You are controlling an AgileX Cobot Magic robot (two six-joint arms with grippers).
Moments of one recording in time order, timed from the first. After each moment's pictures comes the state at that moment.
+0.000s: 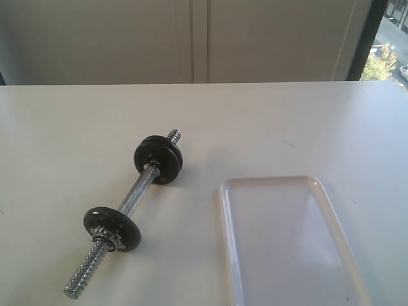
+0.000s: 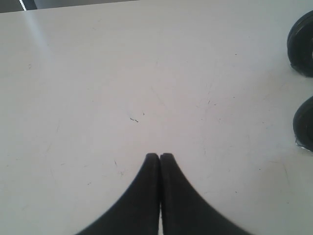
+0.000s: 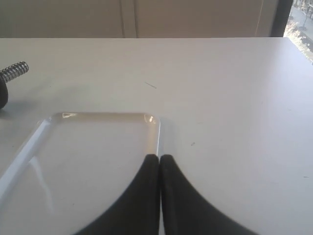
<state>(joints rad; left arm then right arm) 0.00 0.00 0.02 -0.16 0.40 0.20 0.15 0.01 0.00 -0.02 0.35 0.05</state>
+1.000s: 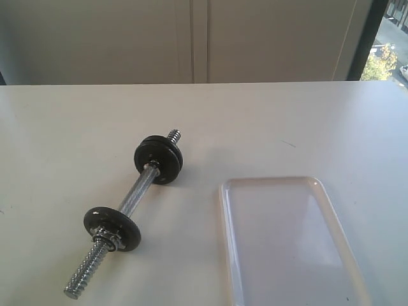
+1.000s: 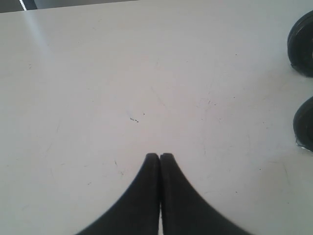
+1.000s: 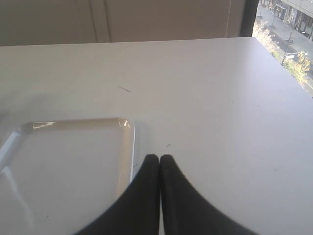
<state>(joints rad) 0.00 0.00 0.02 -0.16 0.40 0.20 0.06 0.01 0.00 -0.02 0.35 0.05</state>
